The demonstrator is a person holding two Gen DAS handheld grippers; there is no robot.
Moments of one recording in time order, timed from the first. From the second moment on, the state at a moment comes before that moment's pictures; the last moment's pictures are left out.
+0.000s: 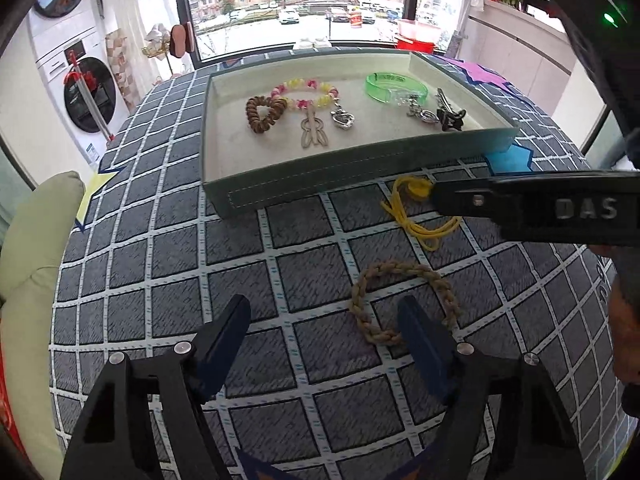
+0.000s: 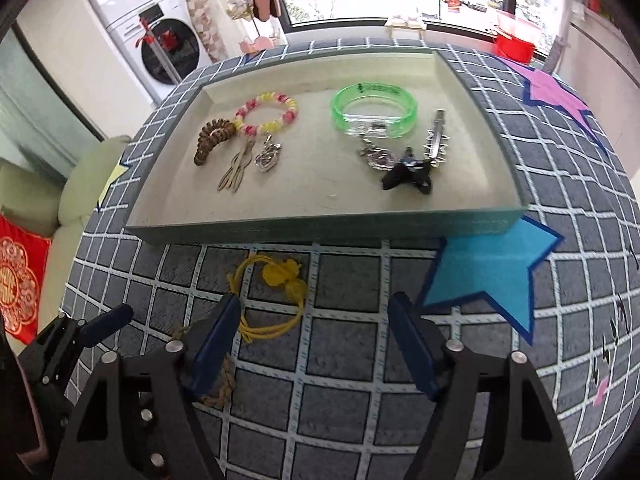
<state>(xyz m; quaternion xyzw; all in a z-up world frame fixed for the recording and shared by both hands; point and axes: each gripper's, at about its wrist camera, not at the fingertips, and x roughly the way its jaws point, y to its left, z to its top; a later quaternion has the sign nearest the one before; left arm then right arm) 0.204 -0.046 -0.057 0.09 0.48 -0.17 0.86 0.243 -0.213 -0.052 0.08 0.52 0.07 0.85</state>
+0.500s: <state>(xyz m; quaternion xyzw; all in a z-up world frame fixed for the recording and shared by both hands) 0.196 -0.061 -0.055 0.11 0.47 -0.20 0.85 0.246 -0.185 -0.057 -0.02 0.52 0.06 0.85</state>
